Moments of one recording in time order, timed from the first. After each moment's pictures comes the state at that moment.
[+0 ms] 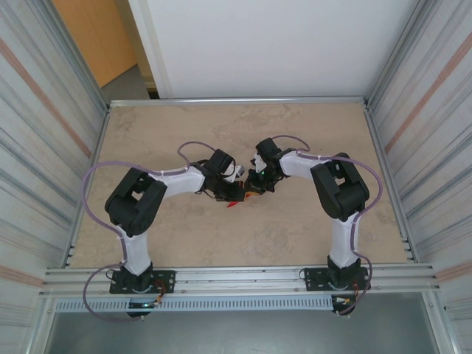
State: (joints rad) left arm -0.66 1.89 1.10 -0.31 0.51 -0.48; right arm 0.52 2.00 1.23 -0.50 -0.52 0.57
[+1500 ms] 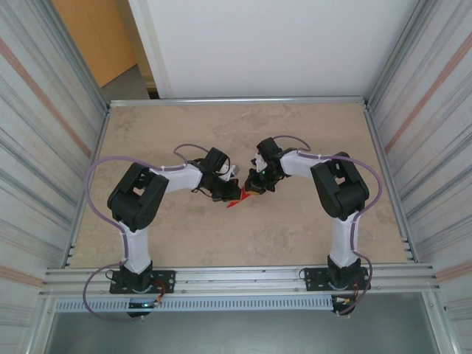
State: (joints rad) left arm -0.60 1.93 1.10 -0.32 0.58 -0.52; right arm 0.51 2.01 1.23 -0.50 -0.53 0.57
